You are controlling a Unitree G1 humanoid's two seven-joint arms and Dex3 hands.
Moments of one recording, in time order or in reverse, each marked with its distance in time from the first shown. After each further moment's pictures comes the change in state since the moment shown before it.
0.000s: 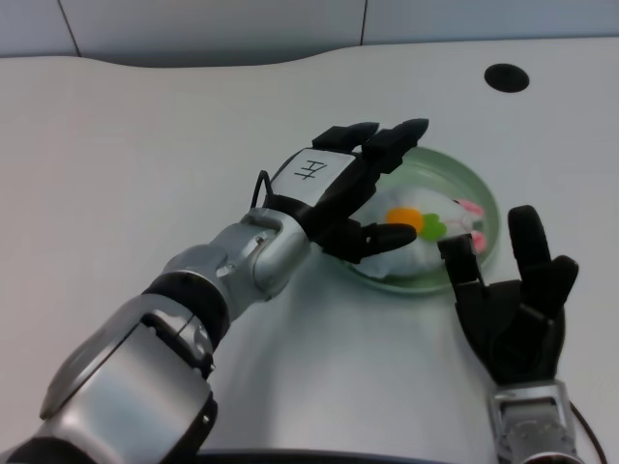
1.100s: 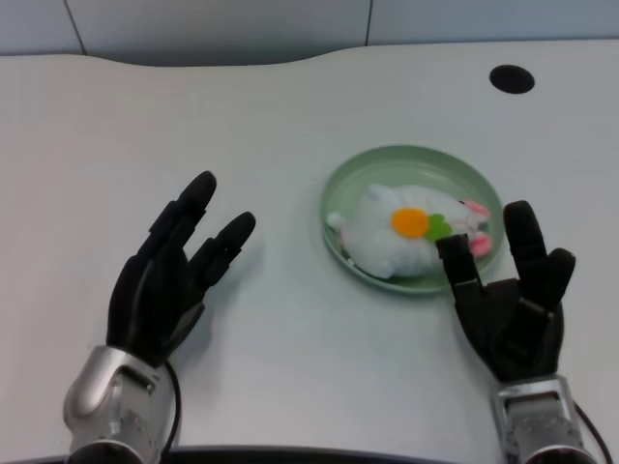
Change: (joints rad) left arm 0.506 0.022 0.865 -0.225 -1.128 -0.034 -1.229; right arm -0.027 -0.040 0.003 0.060 -0.015 0.026 -0.022
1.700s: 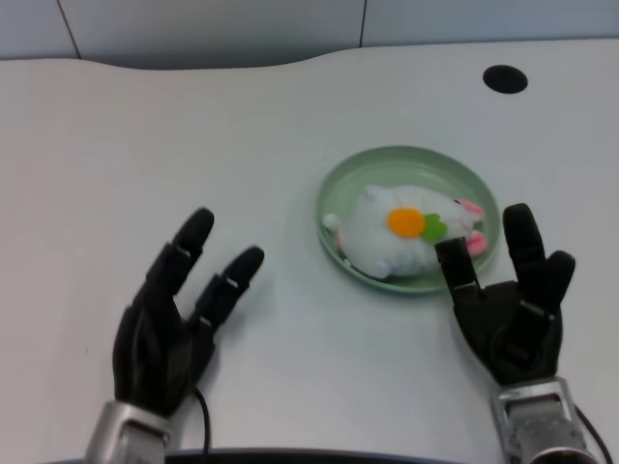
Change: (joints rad) left arm 0.153 -0.106 0.091 -0.129 -0.136 0.155 -0.114; right arm 0.008 -0.016 0.005 -0.002 0.000 0.038 0.013
